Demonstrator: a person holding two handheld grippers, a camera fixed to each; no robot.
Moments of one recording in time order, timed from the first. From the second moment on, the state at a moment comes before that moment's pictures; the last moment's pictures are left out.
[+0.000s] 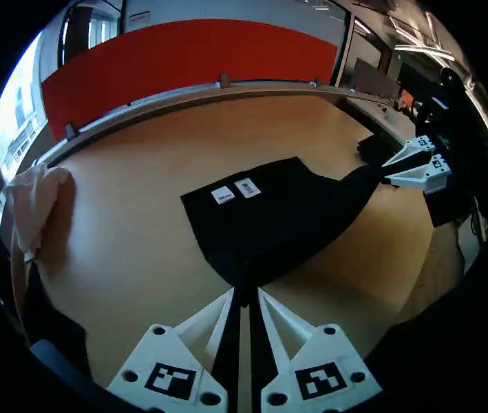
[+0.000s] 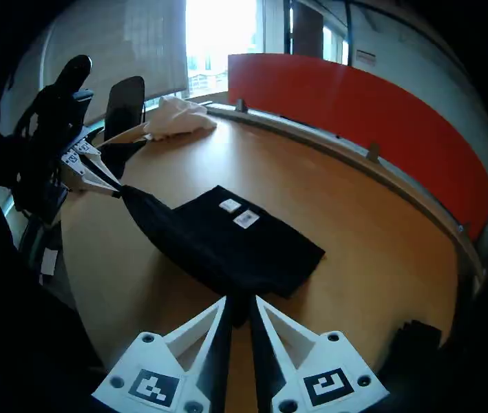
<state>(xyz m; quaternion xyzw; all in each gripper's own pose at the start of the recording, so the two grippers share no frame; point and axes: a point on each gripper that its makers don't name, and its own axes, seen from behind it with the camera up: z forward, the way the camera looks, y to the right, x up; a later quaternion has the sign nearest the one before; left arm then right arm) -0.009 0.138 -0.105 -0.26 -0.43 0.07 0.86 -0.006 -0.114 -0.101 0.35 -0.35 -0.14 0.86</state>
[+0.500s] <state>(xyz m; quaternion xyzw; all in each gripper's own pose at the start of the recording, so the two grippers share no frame) 0.006 0.138 -0.115 -0.26 -0.43 0.06 0.86 0.008 -0.115 -0.117 0.35 -0.36 -0.14 0.85</state>
